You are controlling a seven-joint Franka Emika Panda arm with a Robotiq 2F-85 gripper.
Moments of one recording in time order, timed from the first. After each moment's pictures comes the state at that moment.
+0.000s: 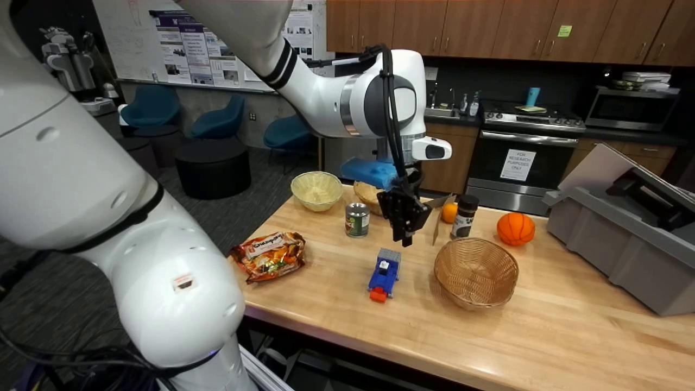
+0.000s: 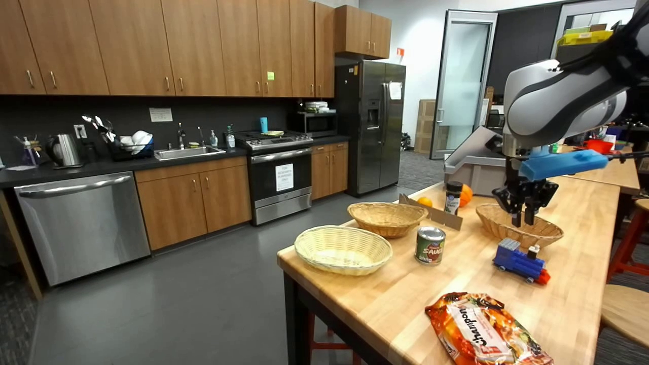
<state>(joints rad) -0.26 -0.41 -0.07 -2.61 -0.26 2.19 0.28</state>
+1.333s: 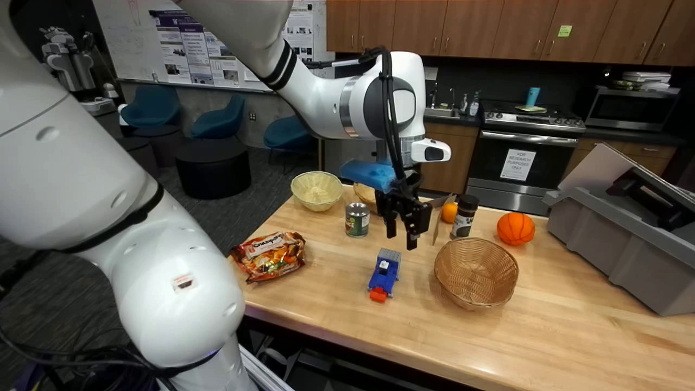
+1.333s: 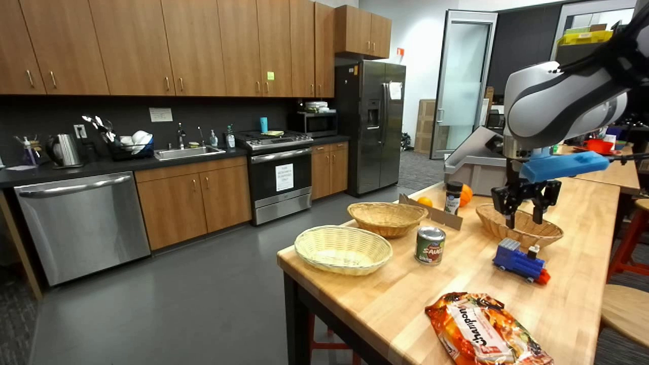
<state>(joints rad) -0.26 -0.41 -0.07 -2.61 -0.26 2.19 0.28</state>
